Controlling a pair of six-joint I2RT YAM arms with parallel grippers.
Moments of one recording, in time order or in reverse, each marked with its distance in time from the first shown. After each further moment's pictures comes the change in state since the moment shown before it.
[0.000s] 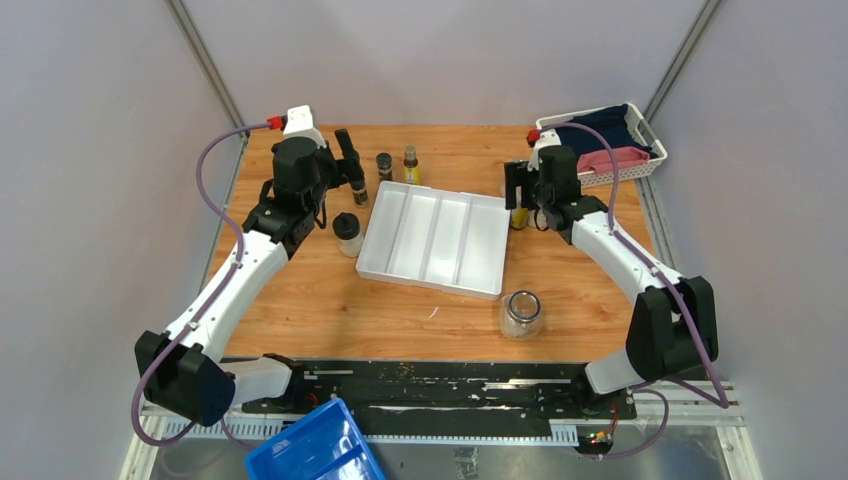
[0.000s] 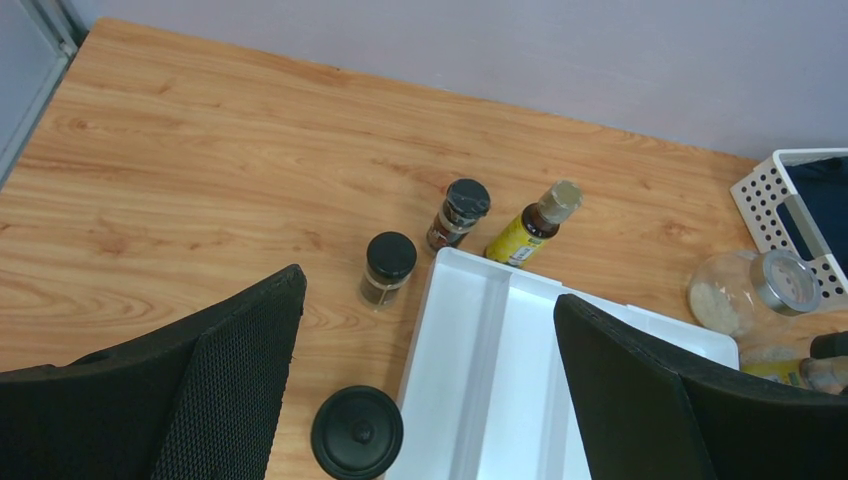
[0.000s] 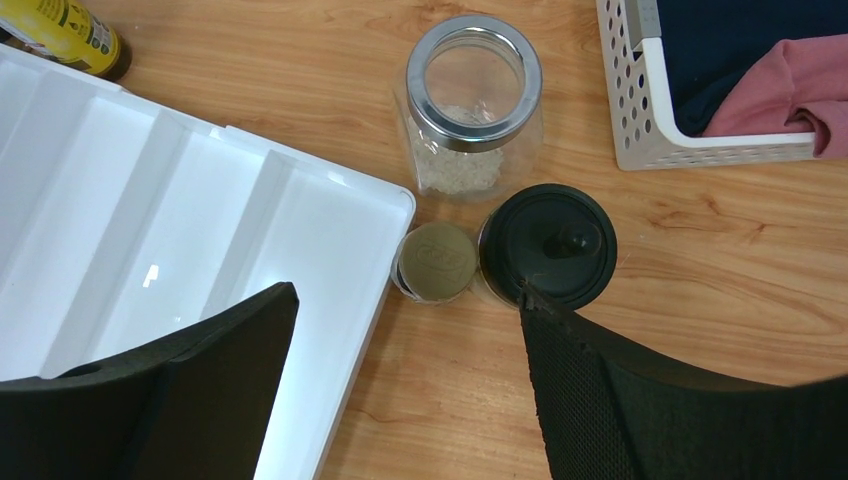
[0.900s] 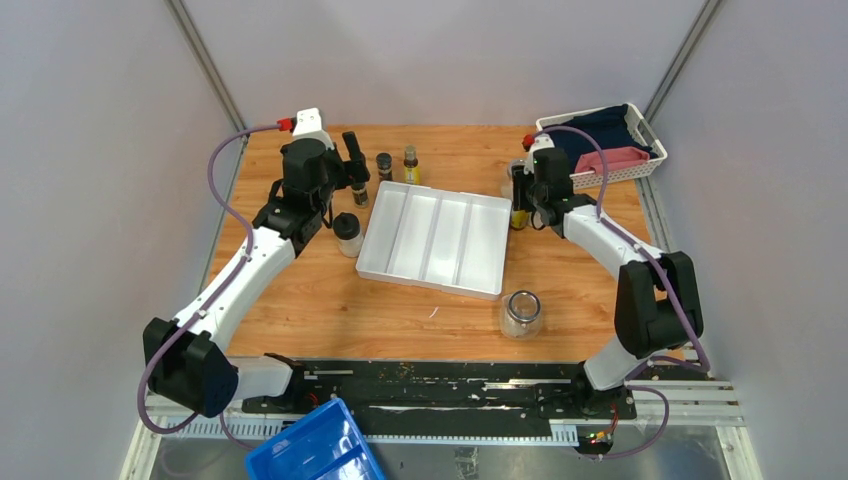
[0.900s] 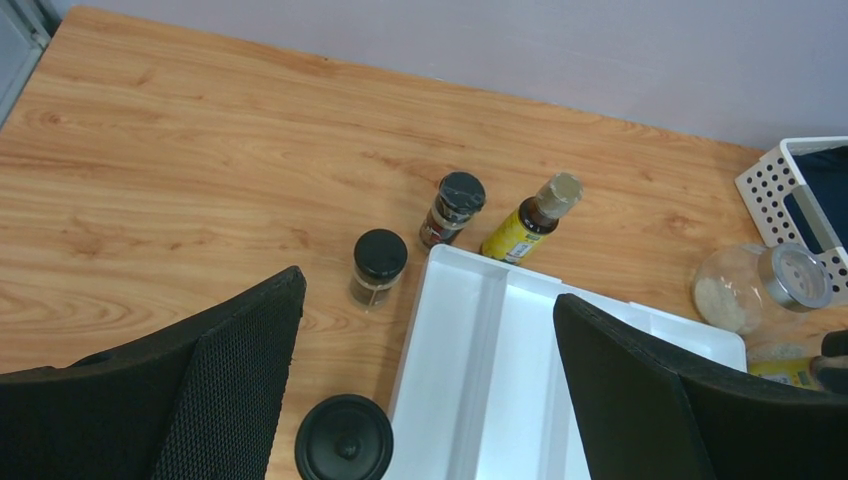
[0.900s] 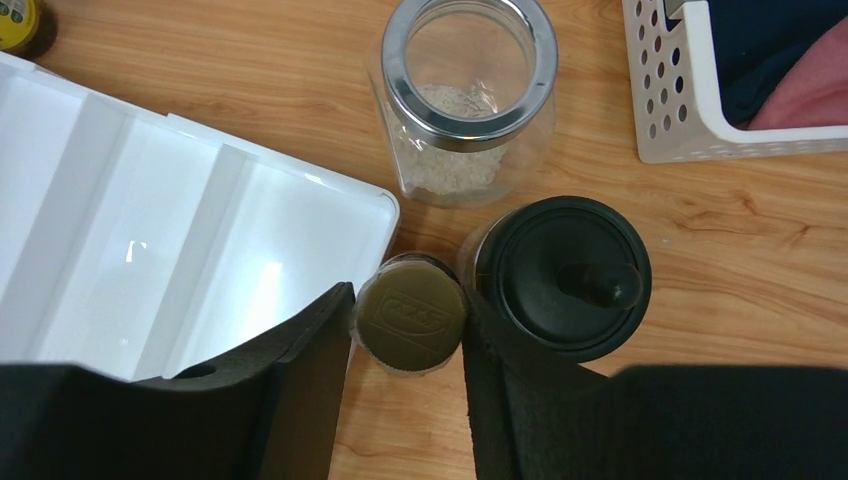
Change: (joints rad) left arm -0.013 0.044 -0.026 0.059 0.001 -0.001; right arm -0.030 0.133 0.001 0.071 -0.020 -0.012
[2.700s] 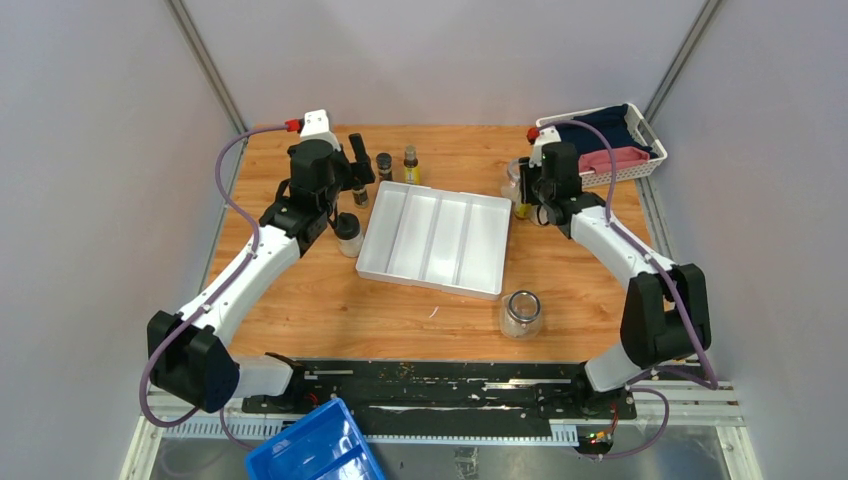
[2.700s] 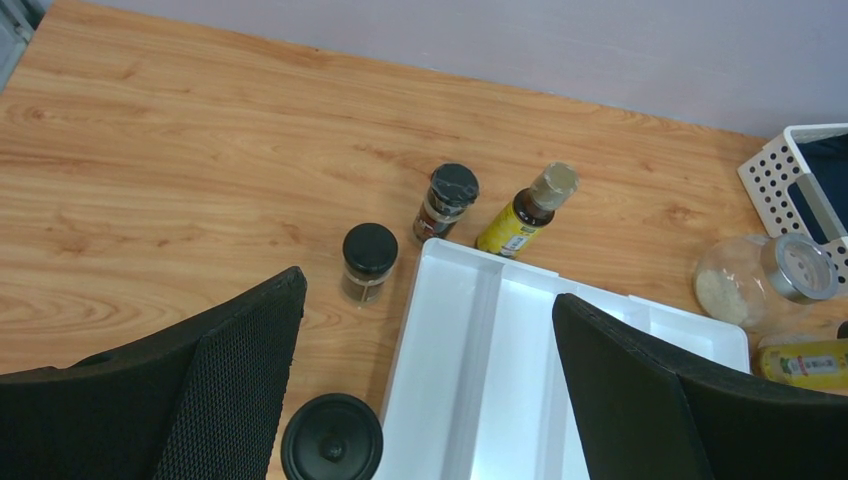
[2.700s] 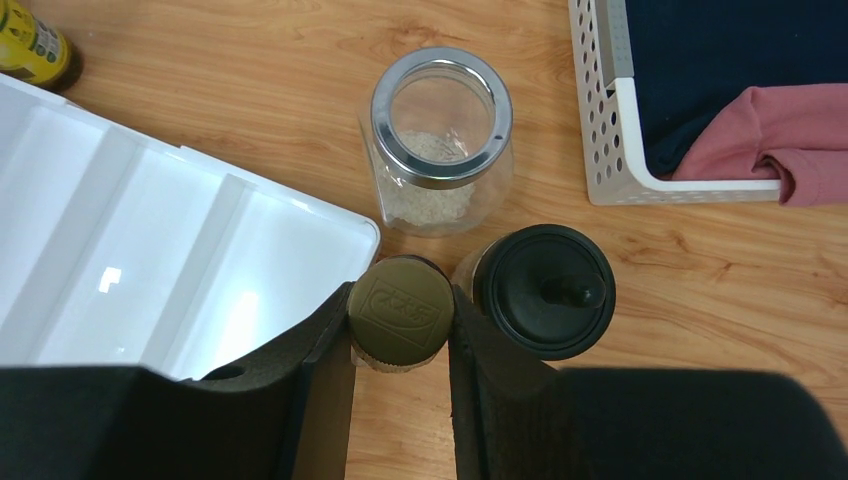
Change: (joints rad) left arm -0.026 0.024 -0.003 0.015 -0.016 0.000; right arm -0.016 -0.052 0.013 0.010 0.003 -0.072
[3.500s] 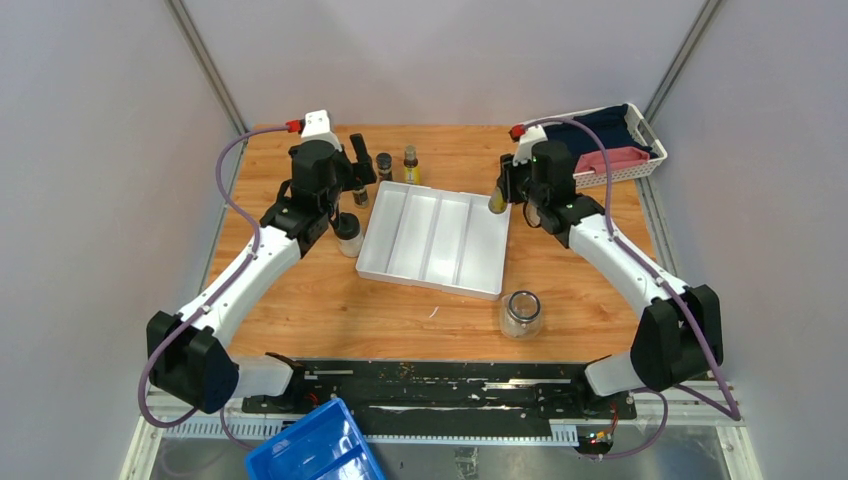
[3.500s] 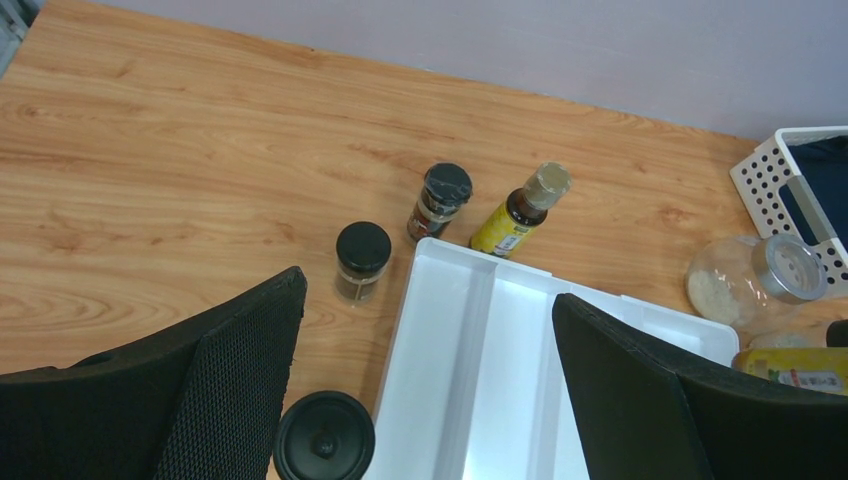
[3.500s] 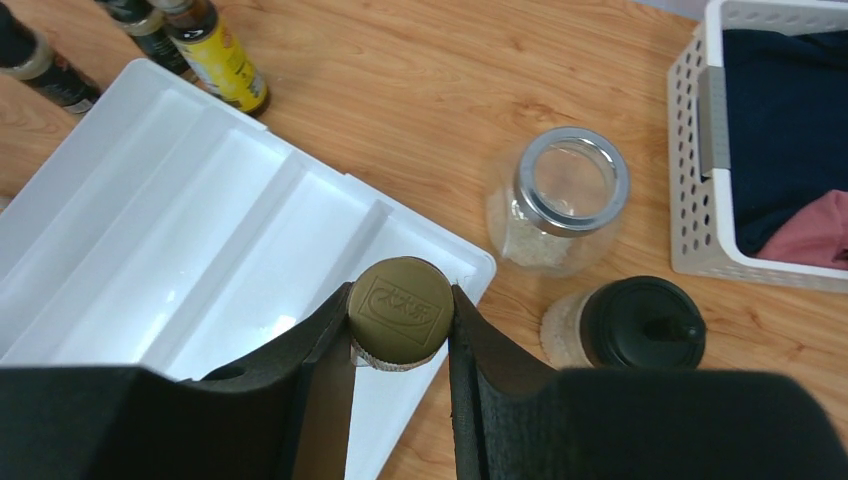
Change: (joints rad) left arm -0.013 -0.003 0.000 -0.001 -0.013 -0.011; right arm 0.106 -0.115 0.014 -0.011 -0.084 0.019
